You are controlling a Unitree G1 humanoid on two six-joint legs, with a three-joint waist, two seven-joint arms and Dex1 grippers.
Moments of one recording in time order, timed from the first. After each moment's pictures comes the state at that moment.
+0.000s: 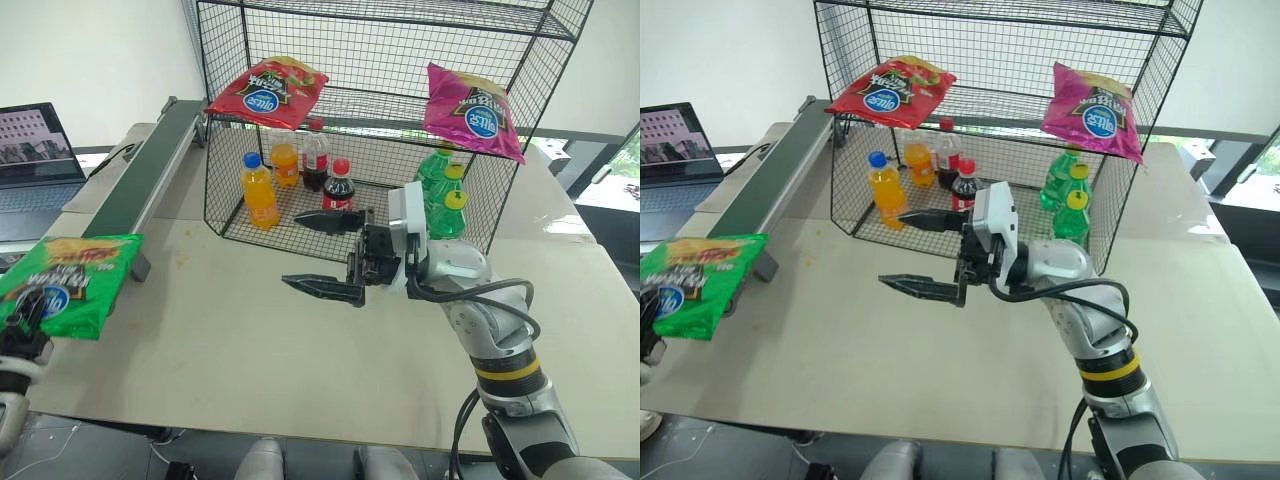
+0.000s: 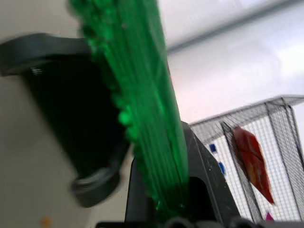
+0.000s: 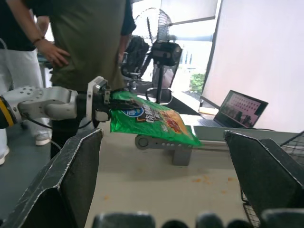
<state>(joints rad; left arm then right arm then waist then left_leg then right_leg) 0.15 0.58 0.88 -0.16 -1.85 0.66 0.03 -0.59 -0.34 0.15 -0.30 0.57 0.38 0.92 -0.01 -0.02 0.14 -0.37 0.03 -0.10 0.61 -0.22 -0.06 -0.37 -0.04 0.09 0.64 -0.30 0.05</state>
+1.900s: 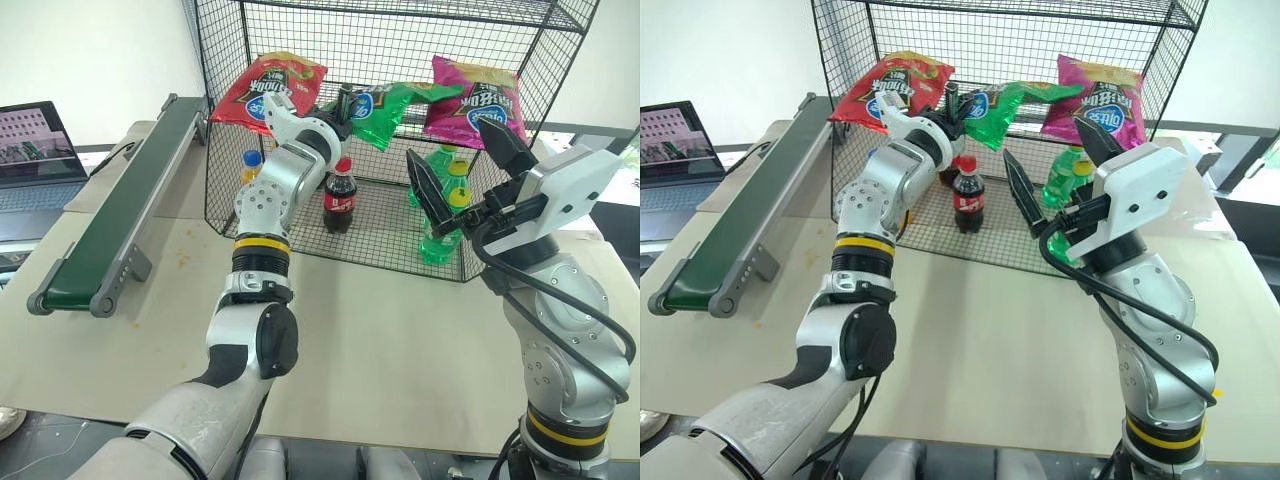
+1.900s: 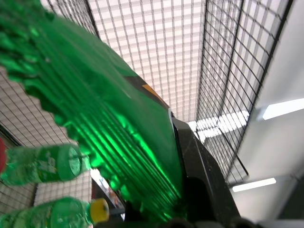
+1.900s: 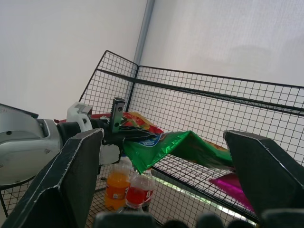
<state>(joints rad) -1.32 -0.12 0.51 0.72 -1.14 0.39 0.17 -0.39 -0.39 -0.13 -0.75 0.34 0.47 0.21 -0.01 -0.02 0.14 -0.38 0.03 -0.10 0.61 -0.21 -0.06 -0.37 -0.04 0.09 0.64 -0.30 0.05</state>
